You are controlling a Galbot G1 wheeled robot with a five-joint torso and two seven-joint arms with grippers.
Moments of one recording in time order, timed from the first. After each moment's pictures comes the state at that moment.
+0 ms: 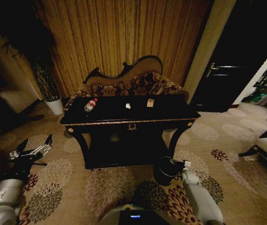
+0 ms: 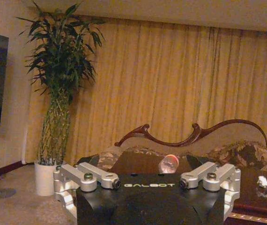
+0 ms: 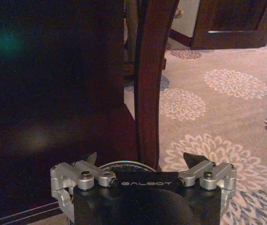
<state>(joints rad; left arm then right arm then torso) 1.87 -1.32 -1.23 -2.50 -0.79 0.26 0.01 -1.09 1.24 0.59 1.07 0.35 -0.14 0.05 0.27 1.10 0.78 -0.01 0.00</state>
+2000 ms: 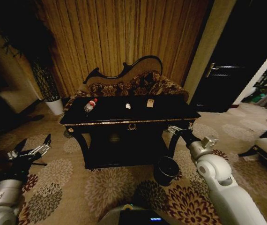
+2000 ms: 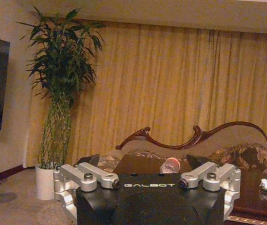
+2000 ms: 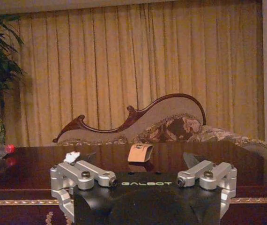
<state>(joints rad) 1.86 -1.34 -1.24 -2.50 -0.77 0.25 0.03 -1.35 1.06 0.67 2.20 0.61 -0.35 0.08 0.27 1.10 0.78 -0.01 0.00</state>
